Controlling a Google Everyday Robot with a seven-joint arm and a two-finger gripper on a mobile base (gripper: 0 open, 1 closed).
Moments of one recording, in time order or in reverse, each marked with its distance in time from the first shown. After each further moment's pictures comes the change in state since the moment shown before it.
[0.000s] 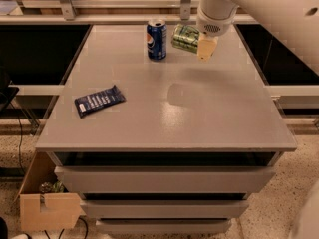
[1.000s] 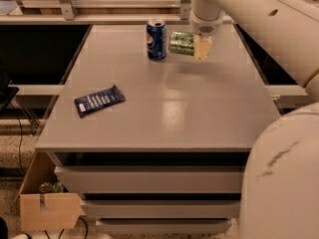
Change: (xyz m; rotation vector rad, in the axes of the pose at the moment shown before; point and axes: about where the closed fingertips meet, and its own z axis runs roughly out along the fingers) arm -0.012 -0.017 0.042 -0.051 0.028 -0.158
